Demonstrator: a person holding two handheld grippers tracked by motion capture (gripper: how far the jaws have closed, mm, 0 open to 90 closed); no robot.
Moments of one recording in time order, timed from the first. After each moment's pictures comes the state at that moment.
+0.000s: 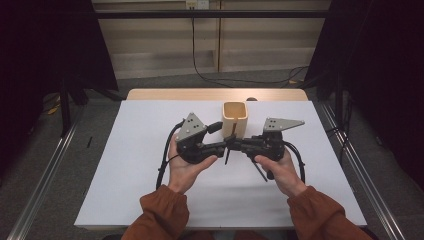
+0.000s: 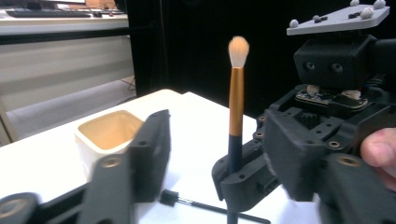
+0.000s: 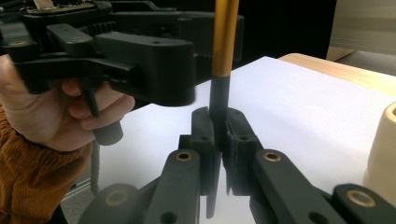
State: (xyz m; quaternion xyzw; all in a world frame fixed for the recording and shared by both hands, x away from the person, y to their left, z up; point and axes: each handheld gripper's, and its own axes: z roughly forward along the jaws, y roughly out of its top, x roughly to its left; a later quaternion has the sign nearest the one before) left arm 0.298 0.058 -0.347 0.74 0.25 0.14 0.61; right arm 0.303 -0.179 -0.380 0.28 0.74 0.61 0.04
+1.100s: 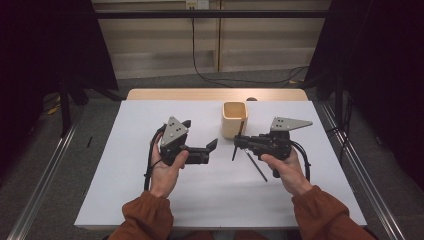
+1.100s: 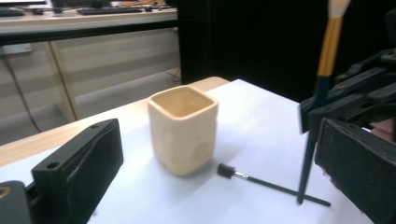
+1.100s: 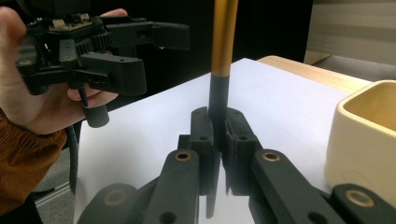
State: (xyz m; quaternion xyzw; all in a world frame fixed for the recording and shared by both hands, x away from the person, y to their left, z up) left arm 0.302 0.099 -0.366 0.73 0.31 0.21 0.57; right arm 0.303 -0.197 -0.381 0.29 0.74 0.60 0.07
